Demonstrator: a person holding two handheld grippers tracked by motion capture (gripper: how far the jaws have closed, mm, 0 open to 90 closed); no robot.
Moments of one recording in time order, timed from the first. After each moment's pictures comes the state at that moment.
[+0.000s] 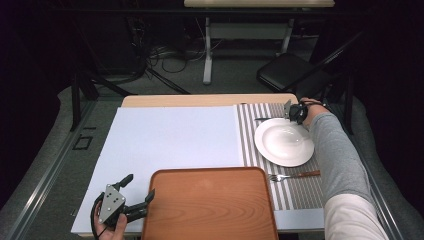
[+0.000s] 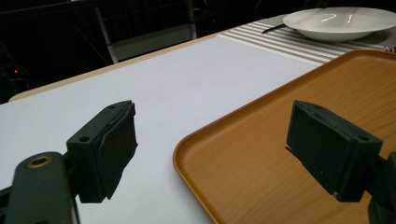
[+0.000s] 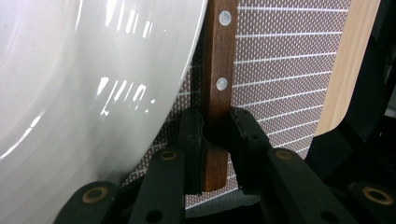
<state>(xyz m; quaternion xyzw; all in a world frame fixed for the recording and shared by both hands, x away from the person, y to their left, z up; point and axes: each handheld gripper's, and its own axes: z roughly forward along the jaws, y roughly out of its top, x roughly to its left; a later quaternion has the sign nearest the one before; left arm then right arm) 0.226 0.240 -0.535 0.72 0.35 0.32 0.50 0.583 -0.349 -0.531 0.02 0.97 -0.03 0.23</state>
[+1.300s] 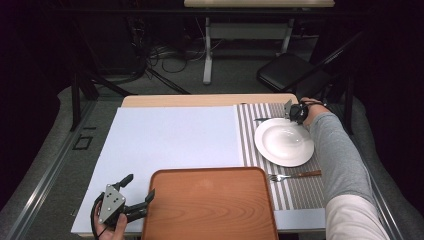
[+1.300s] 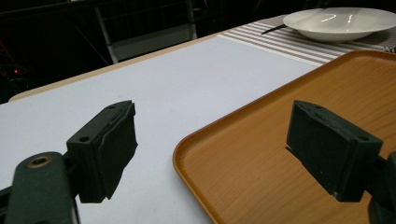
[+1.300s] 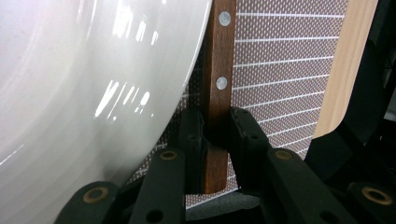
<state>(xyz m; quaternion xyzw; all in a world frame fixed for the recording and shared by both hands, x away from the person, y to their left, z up) 0.226 0.240 -0.535 0.72 0.36 0.32 0.50 0.580 -0.349 -0.528 0.02 0.97 -0.02 0.22</state>
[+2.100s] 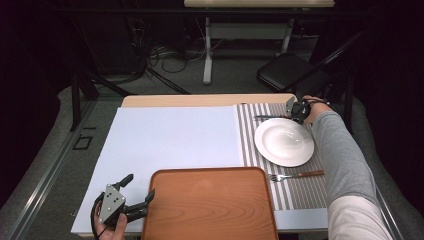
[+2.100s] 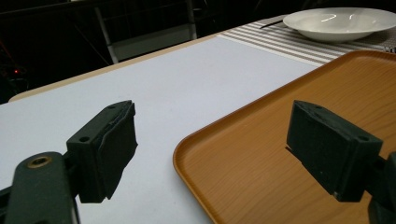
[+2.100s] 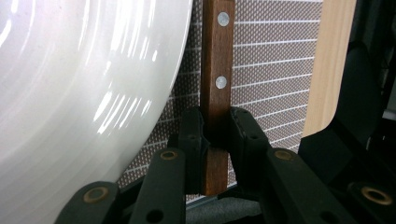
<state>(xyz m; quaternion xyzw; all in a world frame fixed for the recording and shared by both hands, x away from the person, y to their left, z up) 0.227 0.239 -0.535 0.72 0.36 0.32 0.50 0.579 -0.352 -0.515 0.03 0.97 0.00 0.23</state>
